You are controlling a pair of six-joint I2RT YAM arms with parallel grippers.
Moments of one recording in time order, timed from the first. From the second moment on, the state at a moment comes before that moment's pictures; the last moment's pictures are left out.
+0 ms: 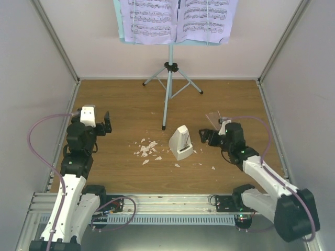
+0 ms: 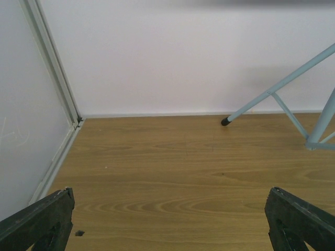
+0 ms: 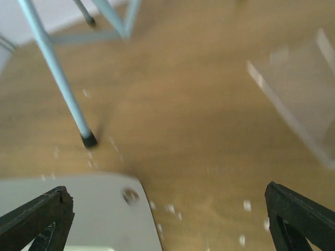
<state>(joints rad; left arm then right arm) -0.03 0.65 0.65 -0.21 -0.07 0.01 0.33 0.95 0.53 -0.10 -0.10 0.44</state>
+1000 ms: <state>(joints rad) -0.06 0.64 0.61 -0.19 -0.11 0.06 0.29 1.26 0.41 0.08 -0.53 0.39</state>
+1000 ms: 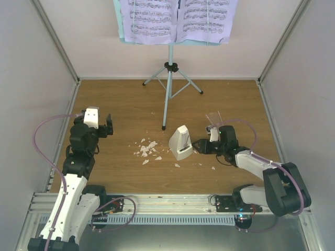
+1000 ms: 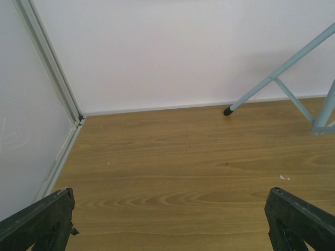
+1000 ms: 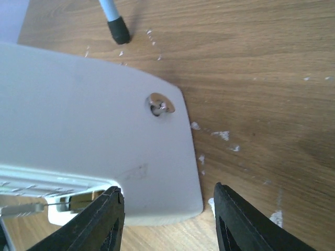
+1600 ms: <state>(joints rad) -0.06 0.70 0.60 -0.19 -0.13 0.08 0.34 1.25 0.41 0.14 -0.69 0.34</state>
